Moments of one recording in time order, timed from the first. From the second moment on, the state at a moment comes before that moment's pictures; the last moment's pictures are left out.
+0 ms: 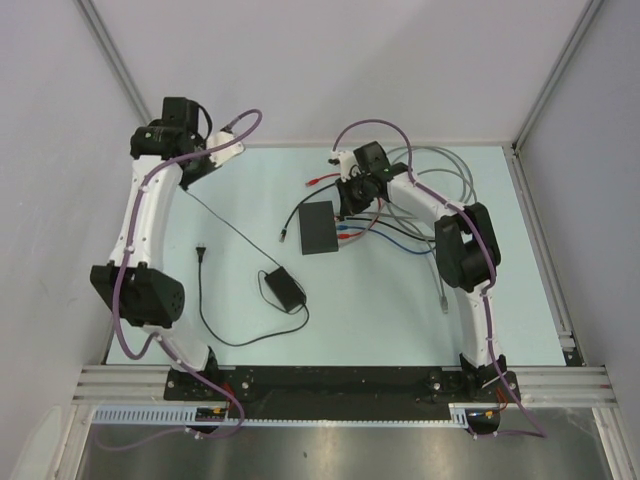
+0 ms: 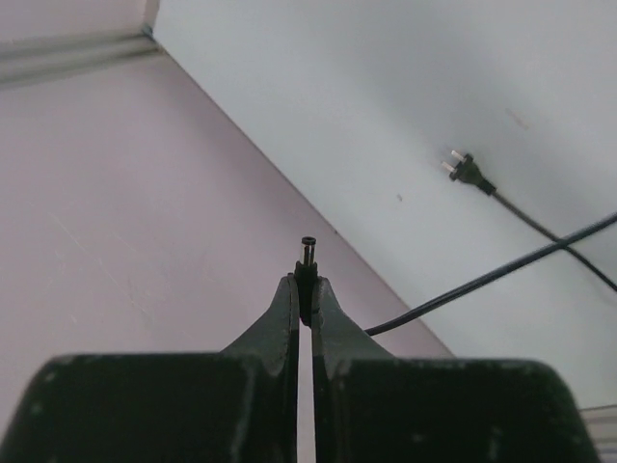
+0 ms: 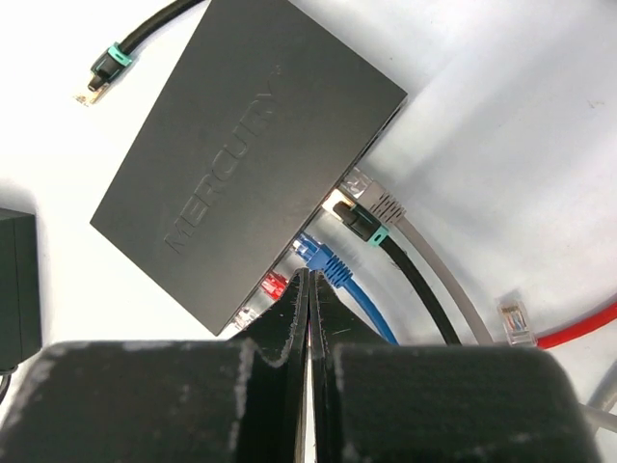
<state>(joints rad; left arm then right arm) -0.07 1.70 1.97 -1.23 -0.15 0.97 0.48 2.17 1.80 -0.53 -0.37 -0.10</state>
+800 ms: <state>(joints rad) -0.21 1.67 1.63 -0.88 -0.42 0.99 0.42 2.18 1.83 -0.53 -0.37 -0.10</state>
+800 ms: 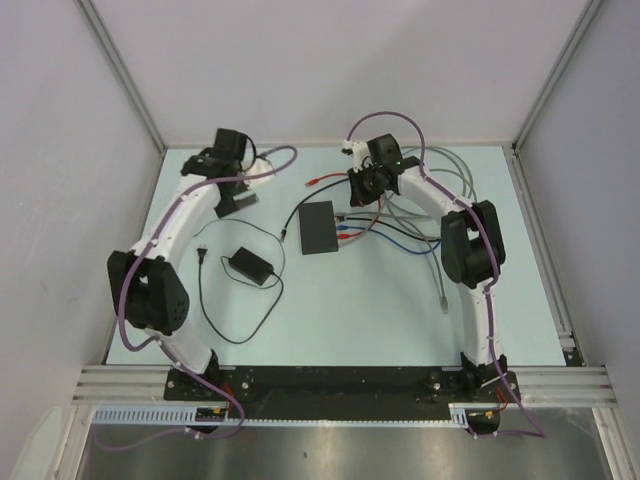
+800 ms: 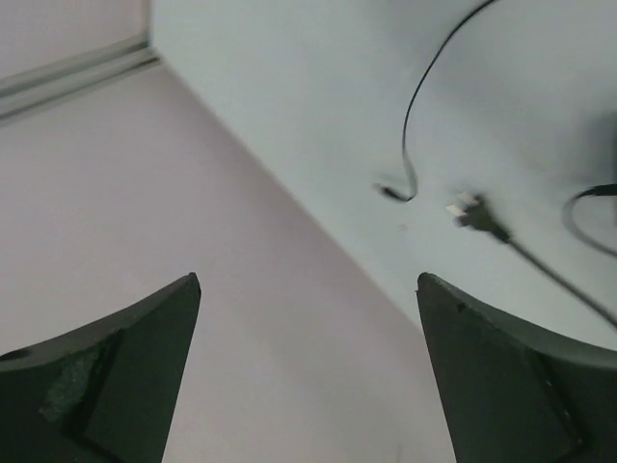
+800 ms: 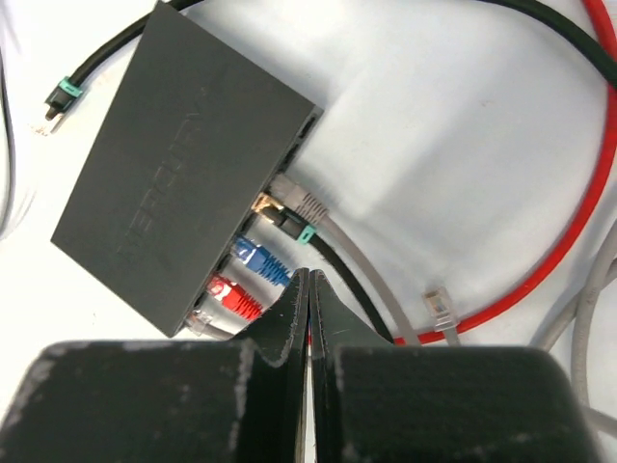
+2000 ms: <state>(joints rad) -0.36 2.27 1.87 -0.83 0.32 0.15 0.31 2.37 1.89 -0.57 -0.70 -0.20</state>
